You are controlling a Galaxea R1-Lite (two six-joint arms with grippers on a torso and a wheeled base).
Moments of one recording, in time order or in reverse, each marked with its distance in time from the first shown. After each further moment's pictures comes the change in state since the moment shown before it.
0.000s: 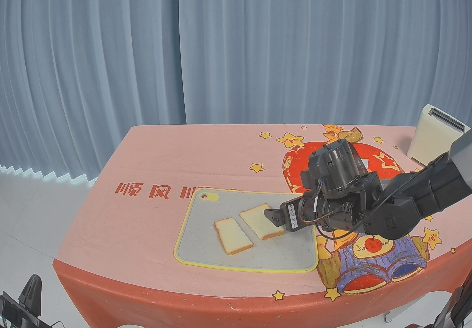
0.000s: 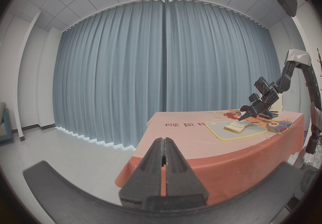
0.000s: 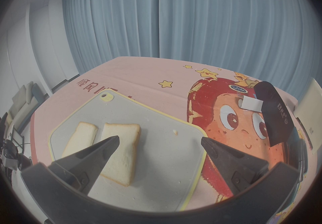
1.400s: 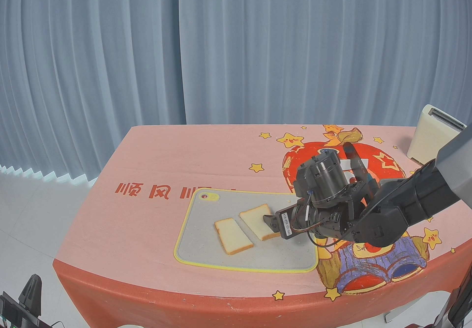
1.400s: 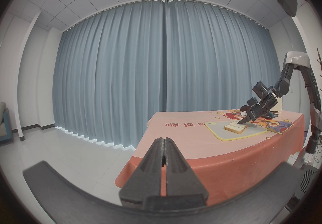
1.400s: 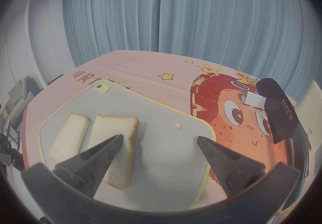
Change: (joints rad) left arm 0.000 0.000 0.000 0.000 0.000 0.000; right arm 0.030 0.054 -0.001 -0.001 -0.038 -0.004
